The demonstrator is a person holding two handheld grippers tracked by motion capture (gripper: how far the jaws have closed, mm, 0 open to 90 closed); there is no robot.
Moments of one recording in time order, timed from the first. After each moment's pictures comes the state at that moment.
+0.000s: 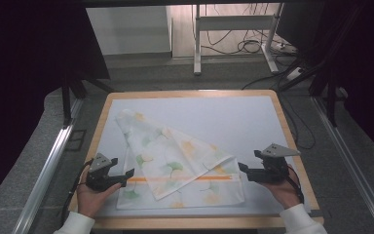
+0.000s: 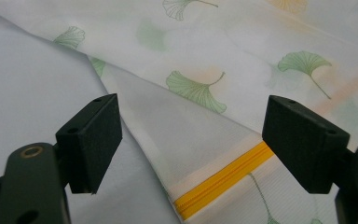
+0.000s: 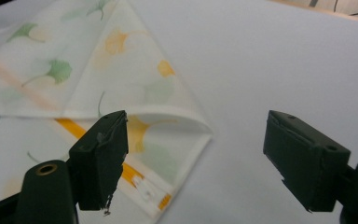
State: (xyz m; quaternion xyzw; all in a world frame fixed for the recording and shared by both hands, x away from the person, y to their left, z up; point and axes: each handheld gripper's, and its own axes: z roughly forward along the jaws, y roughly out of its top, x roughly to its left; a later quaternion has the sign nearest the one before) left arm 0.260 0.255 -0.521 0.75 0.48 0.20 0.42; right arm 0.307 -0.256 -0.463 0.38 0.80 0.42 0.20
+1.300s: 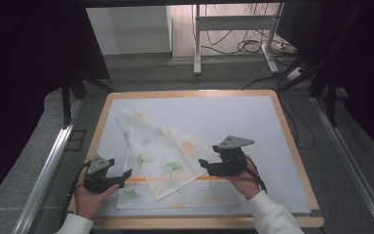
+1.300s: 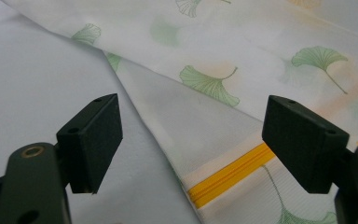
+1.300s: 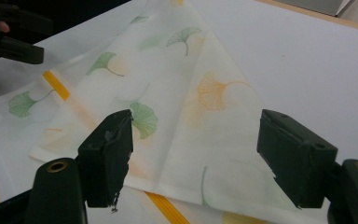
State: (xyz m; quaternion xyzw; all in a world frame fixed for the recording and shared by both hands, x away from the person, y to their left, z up) left arm 0.256 0.257 -0.523 0.75 0.48 0.22 0.40; right arm 0.319 -0.147 -0.454 0.31 0.83 0.44 0.14
